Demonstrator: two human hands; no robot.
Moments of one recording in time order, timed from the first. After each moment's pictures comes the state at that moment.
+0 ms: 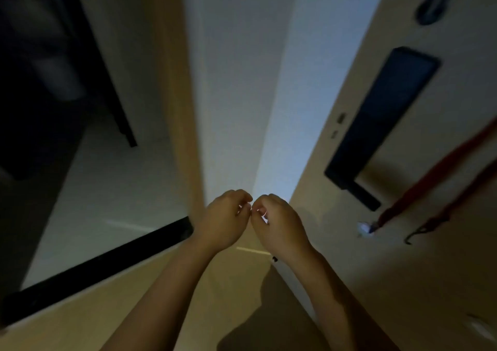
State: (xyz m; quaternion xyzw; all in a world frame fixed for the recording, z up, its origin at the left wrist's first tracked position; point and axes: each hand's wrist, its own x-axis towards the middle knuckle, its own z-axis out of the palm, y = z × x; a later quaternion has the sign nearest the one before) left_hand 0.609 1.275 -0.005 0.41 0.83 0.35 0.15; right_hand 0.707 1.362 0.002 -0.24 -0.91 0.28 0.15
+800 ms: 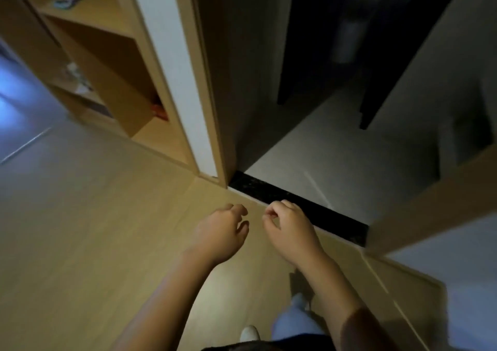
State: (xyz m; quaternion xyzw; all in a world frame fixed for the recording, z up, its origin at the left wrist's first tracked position) left_hand 0.576 0.811 -0.070 -0.05 0.97 0.22 0.08; right_hand 0.543 0.961 -0.062 0.17 -0.92 0.34 -0.11
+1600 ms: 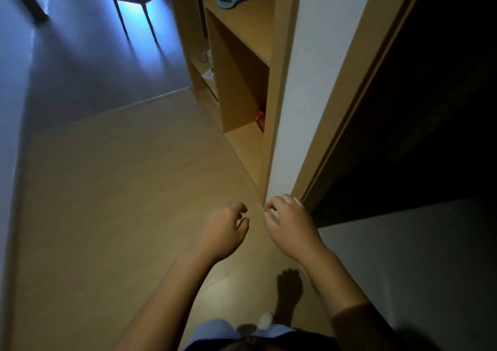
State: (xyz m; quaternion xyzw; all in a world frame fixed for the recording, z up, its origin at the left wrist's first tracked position) left_hand 0.388 0.608 -0.071 -0.37 0.88 0.29 -0.01; right_hand 0.276 0.703 -0.058 0.45 -0.84 0.23 -0.21
